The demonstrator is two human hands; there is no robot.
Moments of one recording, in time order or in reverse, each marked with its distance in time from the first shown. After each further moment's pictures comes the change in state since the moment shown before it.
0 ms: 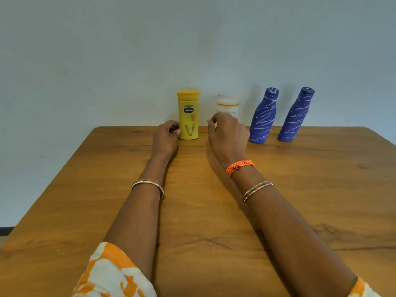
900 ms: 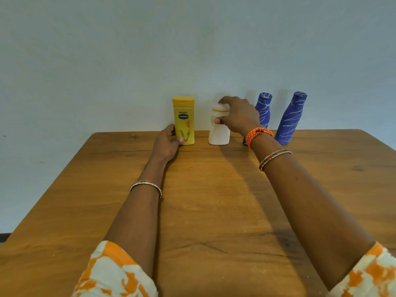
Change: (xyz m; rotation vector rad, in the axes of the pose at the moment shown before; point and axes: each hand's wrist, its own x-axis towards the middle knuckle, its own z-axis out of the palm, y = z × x) left_hand 0.001 0.008 0.004 -0.047 -0.175 -0.078; right_hand 0.072 0.041 -0.019 0.060 -0.301 0.007
